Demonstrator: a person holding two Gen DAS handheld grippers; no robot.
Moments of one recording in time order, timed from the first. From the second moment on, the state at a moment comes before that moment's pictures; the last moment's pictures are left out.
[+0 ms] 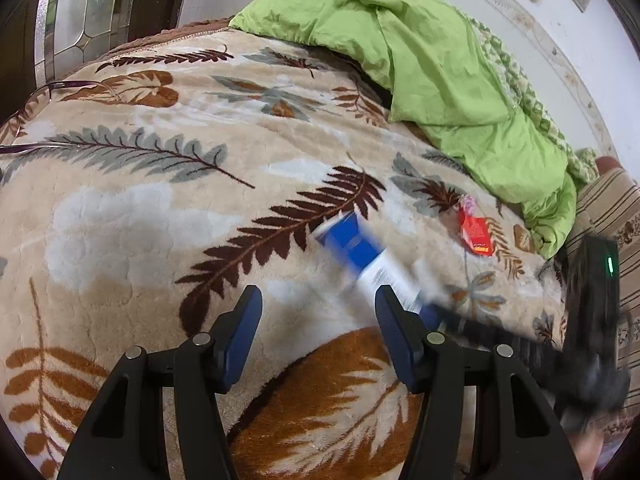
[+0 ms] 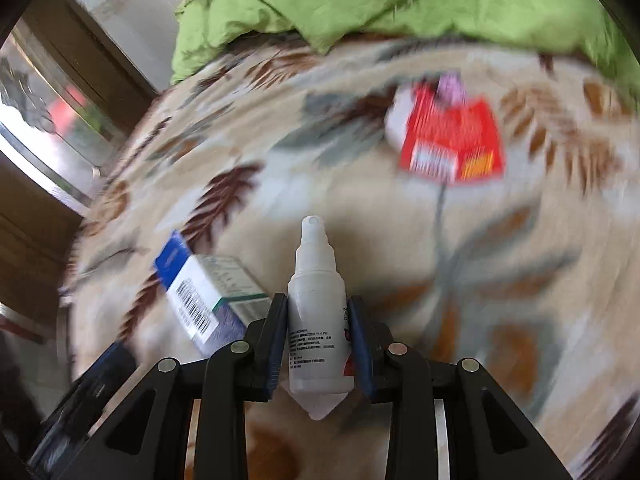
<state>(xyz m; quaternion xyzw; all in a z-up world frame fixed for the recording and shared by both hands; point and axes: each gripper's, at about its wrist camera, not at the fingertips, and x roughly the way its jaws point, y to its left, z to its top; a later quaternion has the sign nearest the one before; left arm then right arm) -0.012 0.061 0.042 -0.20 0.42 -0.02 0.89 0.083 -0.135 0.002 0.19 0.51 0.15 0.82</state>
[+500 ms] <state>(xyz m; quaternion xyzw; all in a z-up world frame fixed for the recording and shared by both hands) -0.030 0.054 0.027 -0.25 0.45 -0.07 0.85 0.005 -0.156 0.040 0.19 0.41 0.09 0.89</state>
